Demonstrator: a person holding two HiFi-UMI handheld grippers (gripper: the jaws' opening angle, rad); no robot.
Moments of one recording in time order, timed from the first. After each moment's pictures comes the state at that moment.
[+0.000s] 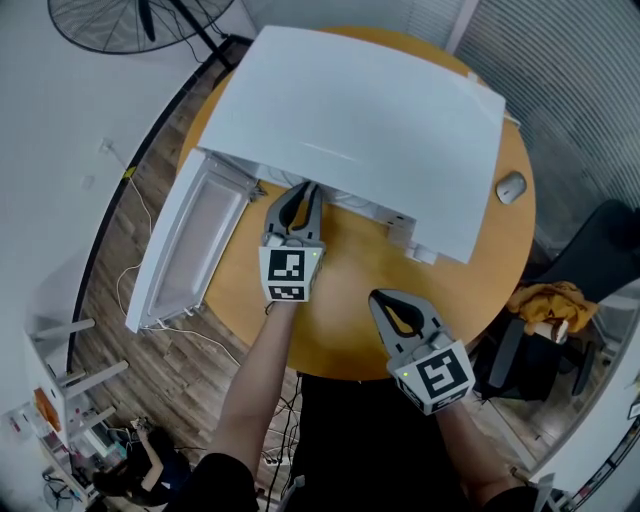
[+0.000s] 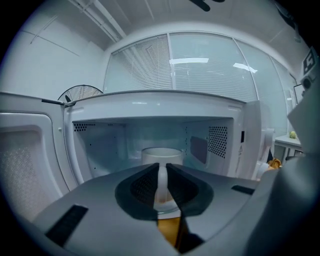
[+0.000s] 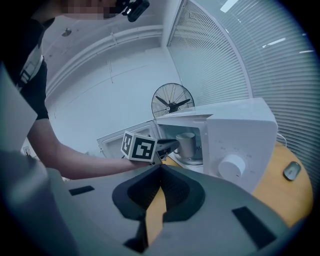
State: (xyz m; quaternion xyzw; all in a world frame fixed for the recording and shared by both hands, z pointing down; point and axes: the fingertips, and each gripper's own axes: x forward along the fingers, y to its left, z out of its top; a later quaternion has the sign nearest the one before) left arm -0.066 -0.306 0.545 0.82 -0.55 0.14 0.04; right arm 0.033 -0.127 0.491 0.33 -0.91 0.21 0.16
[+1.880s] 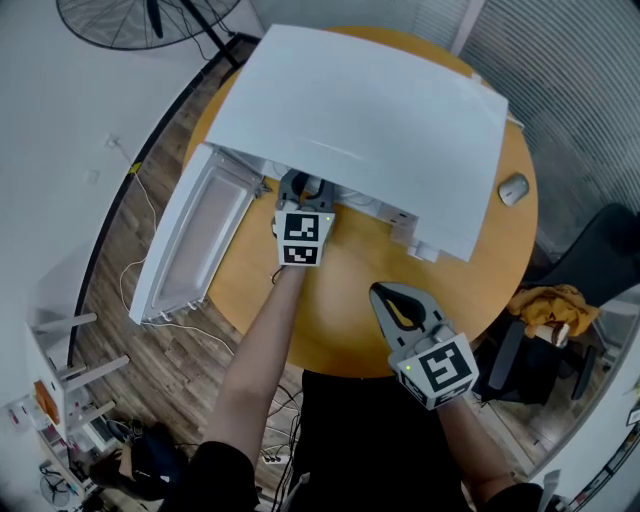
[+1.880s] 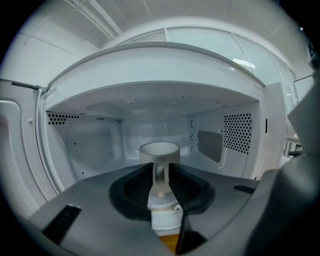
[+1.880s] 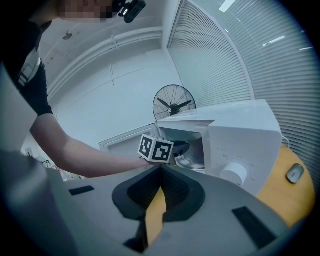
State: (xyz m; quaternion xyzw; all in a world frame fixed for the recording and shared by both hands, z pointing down) left arm -0.057 -0.353 0.563 0.82 -0.55 0.16 0.04; right arm 0.030 -0.133 0.482 0.32 -0.91 0.21 0.15
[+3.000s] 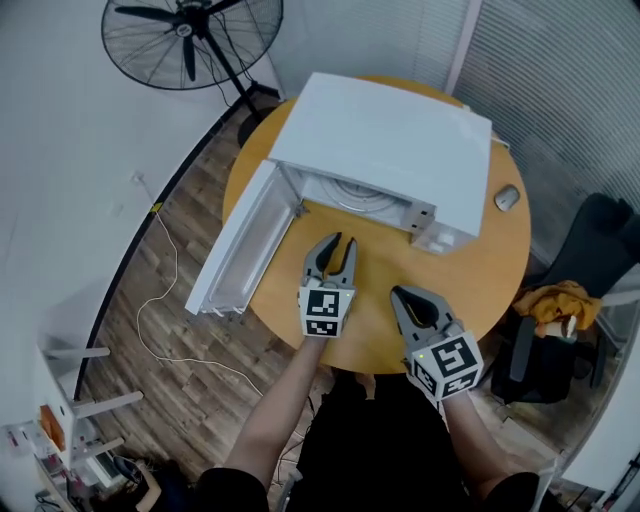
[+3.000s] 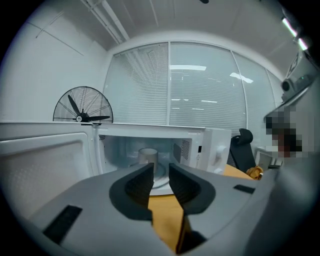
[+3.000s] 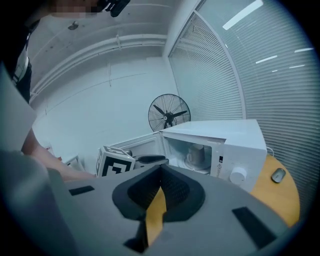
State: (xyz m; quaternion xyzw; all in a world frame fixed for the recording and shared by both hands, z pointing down) left arm -0.082 -0.195 0.503 0.84 -0.52 0.12 0.07; right arm -0.003 -0.085 0.437 0.40 -0.89 0.17 0.13
